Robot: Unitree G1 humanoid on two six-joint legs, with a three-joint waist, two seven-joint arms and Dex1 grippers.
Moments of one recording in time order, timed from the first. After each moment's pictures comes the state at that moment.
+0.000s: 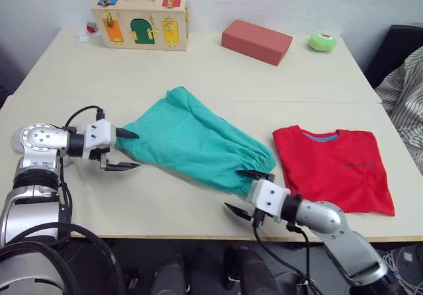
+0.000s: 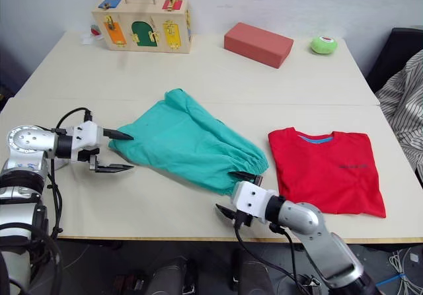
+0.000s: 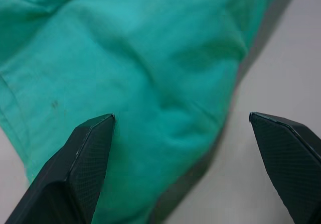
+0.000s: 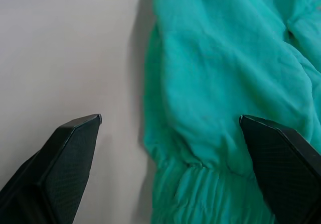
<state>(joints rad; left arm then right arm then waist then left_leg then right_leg) -0.89 0.78 0.00 1.16 0.06 -0.64 -1.34 -0.07 -0.58 0.33 -0.43 -0.09 0.20 0.61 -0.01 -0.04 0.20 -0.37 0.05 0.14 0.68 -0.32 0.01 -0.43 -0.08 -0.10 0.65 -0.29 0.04</state>
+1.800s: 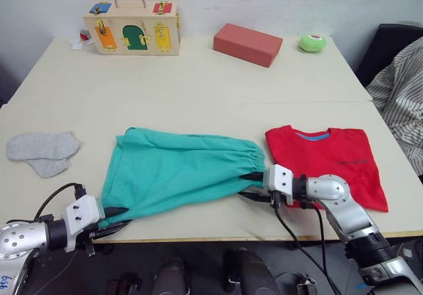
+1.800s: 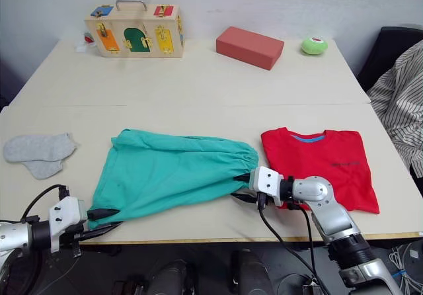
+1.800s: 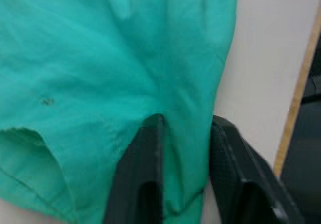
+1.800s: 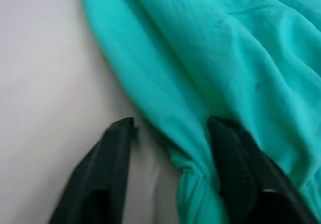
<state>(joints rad) 0.36 0.82 0.36 -0.24 -0.32 0.06 -1.04 -0.26 -0.63 0.21 0.02 0.17 -0.09 1.06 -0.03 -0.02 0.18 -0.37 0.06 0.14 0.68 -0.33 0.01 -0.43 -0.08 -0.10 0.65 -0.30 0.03</state>
